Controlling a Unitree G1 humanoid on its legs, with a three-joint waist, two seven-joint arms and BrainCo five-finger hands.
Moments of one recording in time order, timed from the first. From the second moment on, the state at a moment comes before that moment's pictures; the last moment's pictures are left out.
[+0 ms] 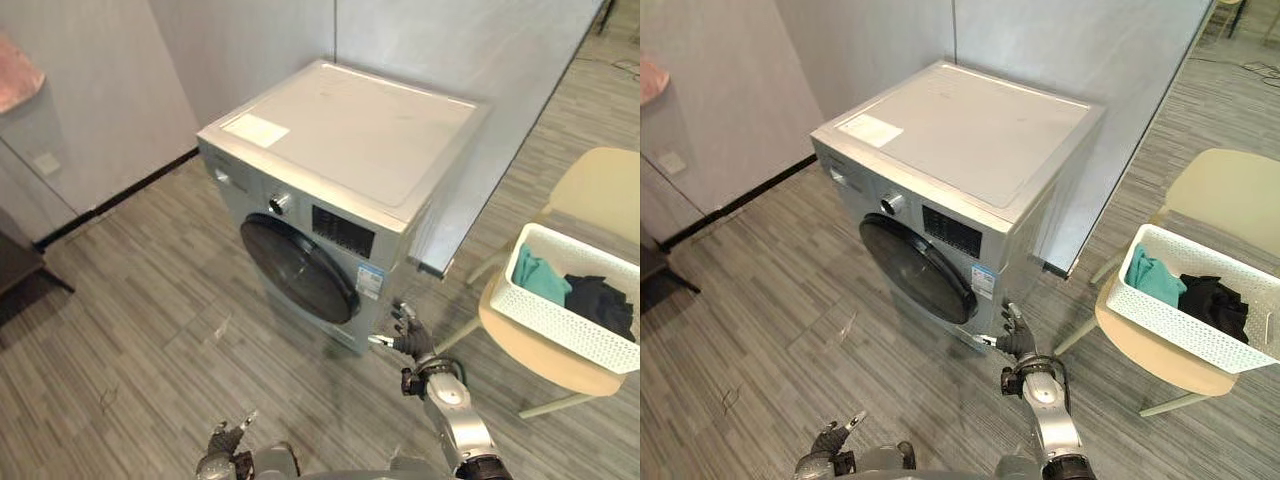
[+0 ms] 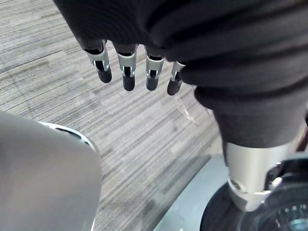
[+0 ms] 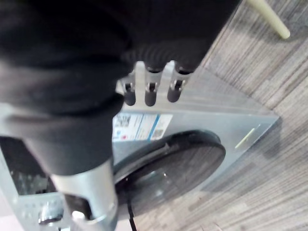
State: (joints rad) left arm 0.09 0.04 0.21 0.99 0.06 0.02 0.16; right arm 0.00 -0.06 0.13 0.26 0.00 -0.02 0.00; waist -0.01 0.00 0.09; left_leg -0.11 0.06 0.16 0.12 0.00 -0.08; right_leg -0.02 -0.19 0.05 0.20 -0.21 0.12
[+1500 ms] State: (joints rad) left arm -0.10 0.06 0.01 0.91 0.03 -0.01 0.24; right arm -0.89 -0.26 0.17 0.68 0.04 0.01 -0.17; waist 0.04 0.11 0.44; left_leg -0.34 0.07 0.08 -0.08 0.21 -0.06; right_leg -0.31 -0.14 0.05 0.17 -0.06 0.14
